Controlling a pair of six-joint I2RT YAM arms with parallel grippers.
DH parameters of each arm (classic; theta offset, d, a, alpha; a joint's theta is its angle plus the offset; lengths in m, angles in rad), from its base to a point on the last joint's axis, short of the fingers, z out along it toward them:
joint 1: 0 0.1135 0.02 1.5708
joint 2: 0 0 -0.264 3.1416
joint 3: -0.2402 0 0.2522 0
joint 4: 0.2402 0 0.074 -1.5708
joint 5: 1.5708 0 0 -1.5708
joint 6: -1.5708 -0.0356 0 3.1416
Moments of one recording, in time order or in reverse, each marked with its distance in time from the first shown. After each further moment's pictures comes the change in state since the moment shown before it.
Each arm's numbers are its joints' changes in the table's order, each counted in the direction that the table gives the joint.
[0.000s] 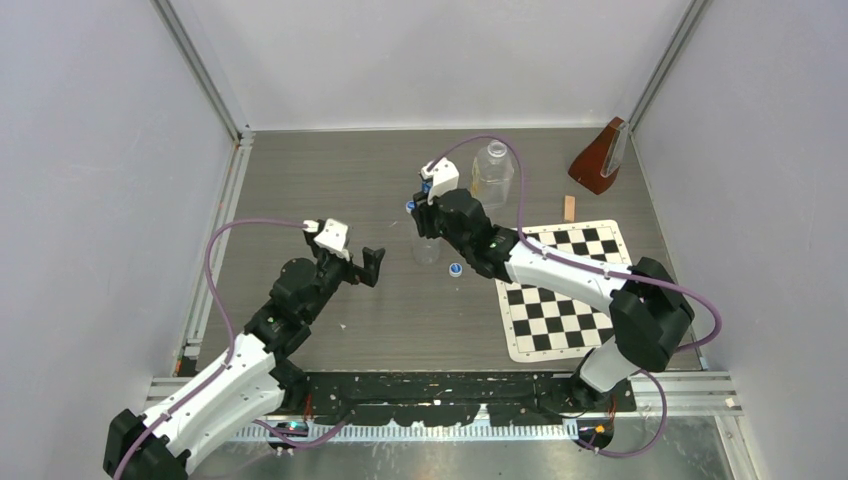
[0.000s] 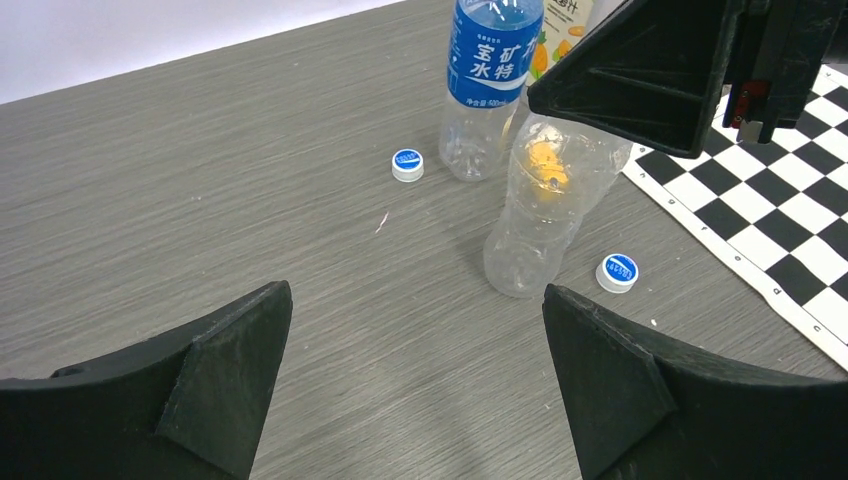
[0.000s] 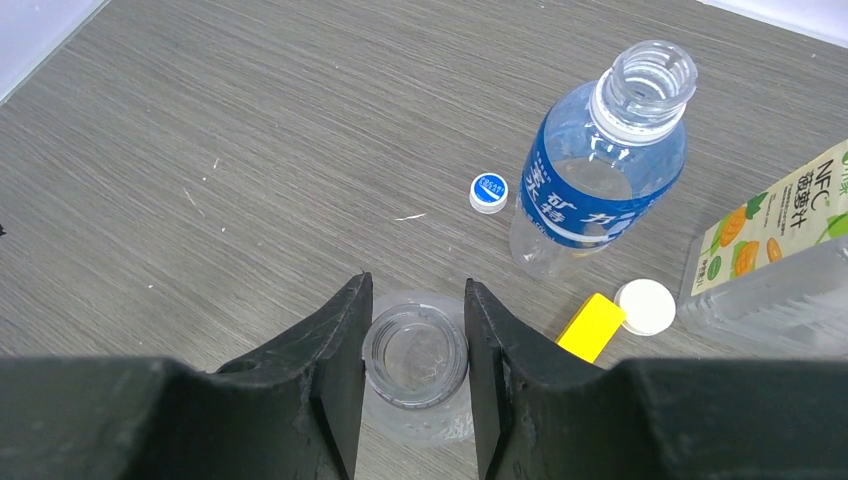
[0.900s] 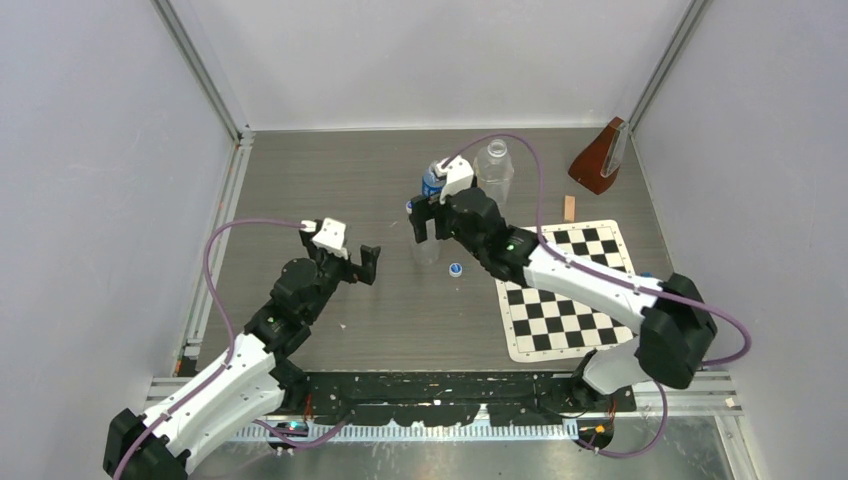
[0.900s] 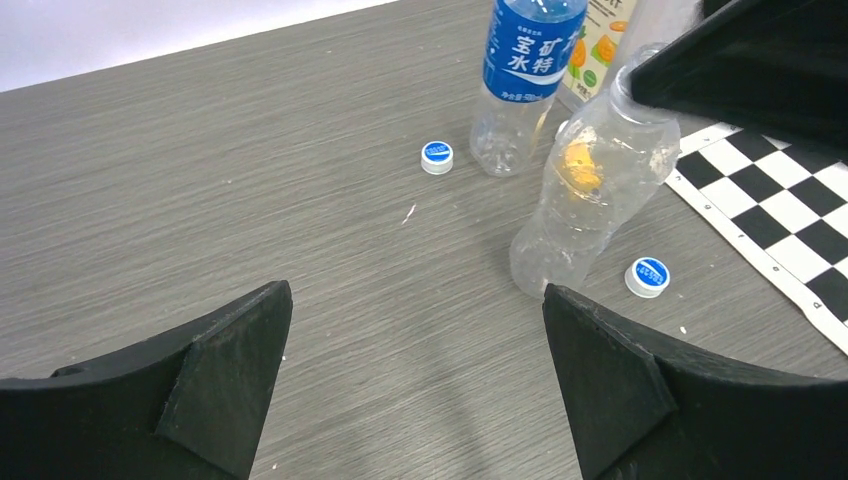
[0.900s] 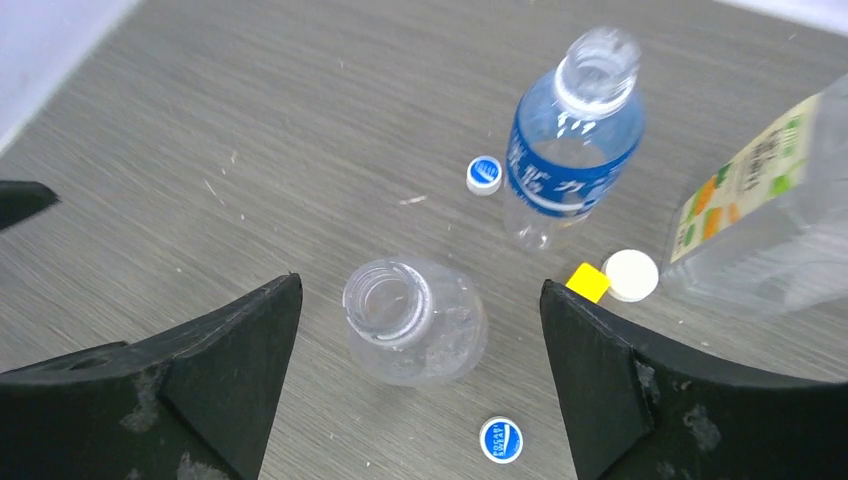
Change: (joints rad) left arm 0.000 0.000 0.000 0.018 -0.061 0.001; right arm 0.004 0.090 0.003 0.117 -0.004 -0.041
